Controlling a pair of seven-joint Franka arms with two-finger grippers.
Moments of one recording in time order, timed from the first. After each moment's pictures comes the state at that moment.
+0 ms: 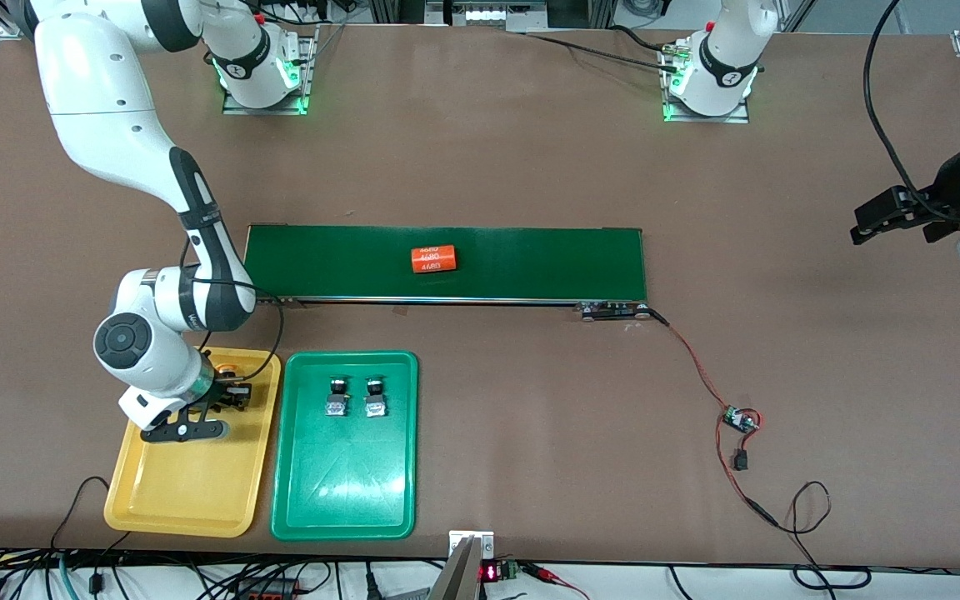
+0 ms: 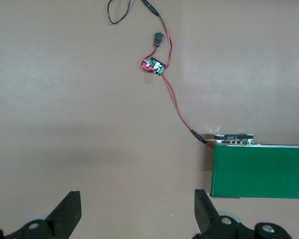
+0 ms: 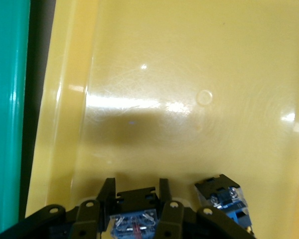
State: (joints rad) left arm 0.01 0.07 -0.01 -1.54 -0.02 1.61 -0.05; right arm 0.17 0.85 -0.09 -1.43 -0.03 2.39 0.04
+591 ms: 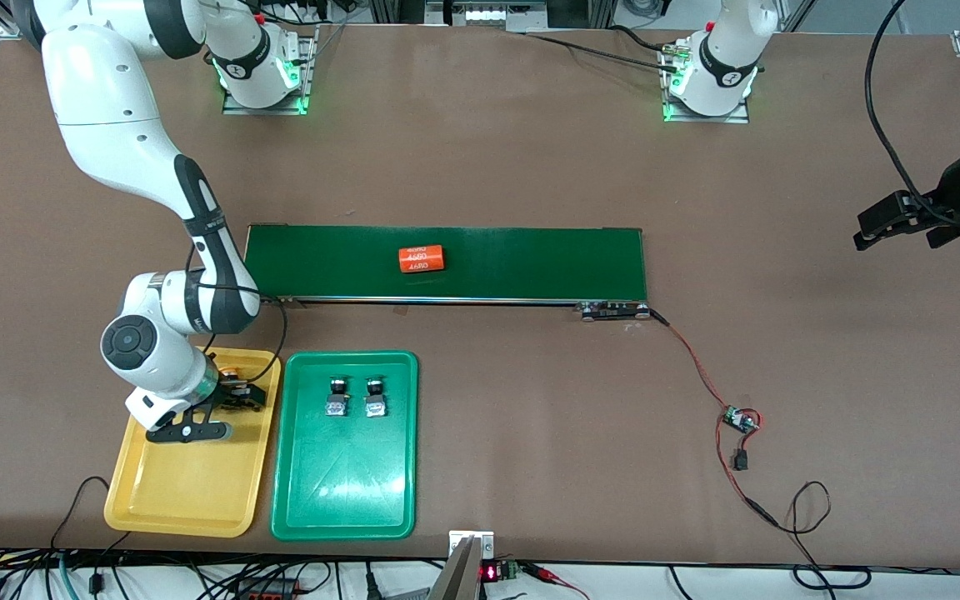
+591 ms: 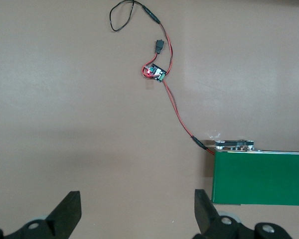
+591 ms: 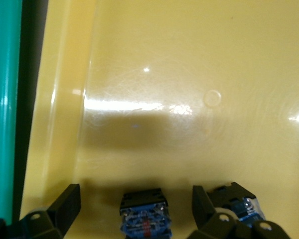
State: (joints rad) left arm 0.02 0.08 -0.01 -1.54 -0.02 1.64 -0.05; right arm 0.17 0.87 -0.09 -1.42 0.00 2.43 0.04
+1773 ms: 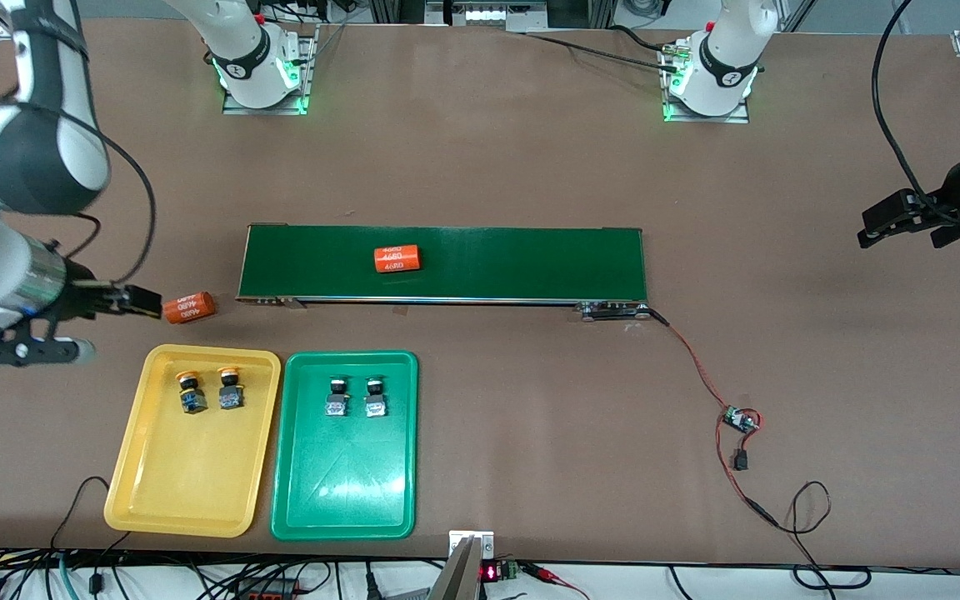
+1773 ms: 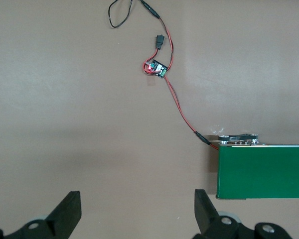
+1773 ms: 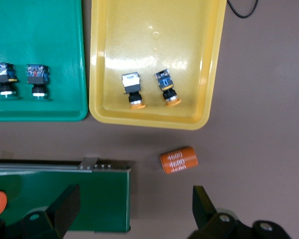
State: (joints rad) left arm 0.03 0.08 -0.01 -1.54 -0.02 1.63 -0.01; right arm 0.12 0.35 -0.09 -1.40 0.00 1.69 0.02
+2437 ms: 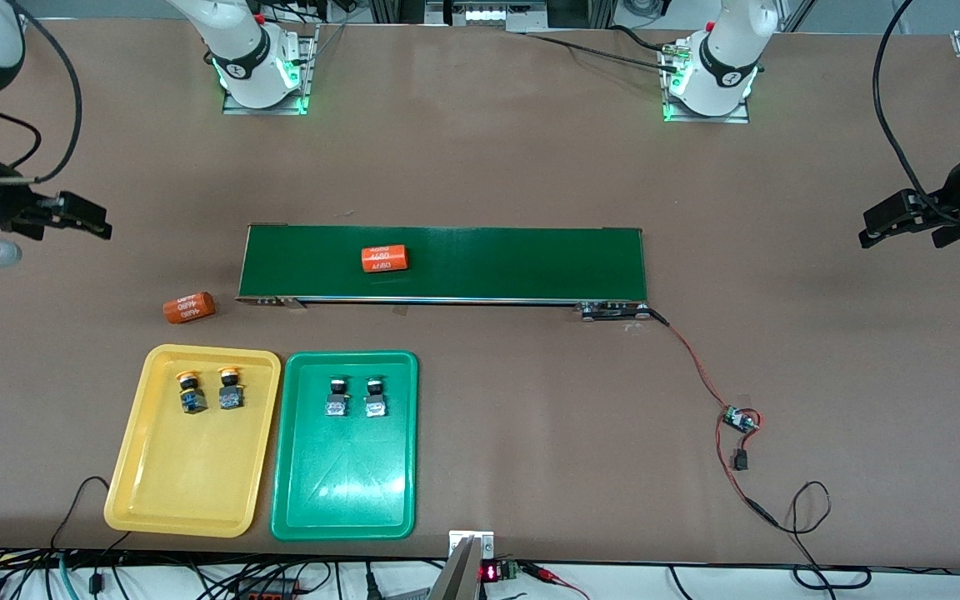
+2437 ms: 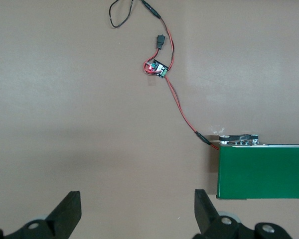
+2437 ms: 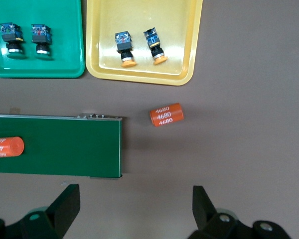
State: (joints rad) left arm 0.03 0.08 -0.01 -1.55 -0.02 1.63 -0.01; right arm 0.00 0.05 -0.02 -1.67 0.00 1.64 -0.05
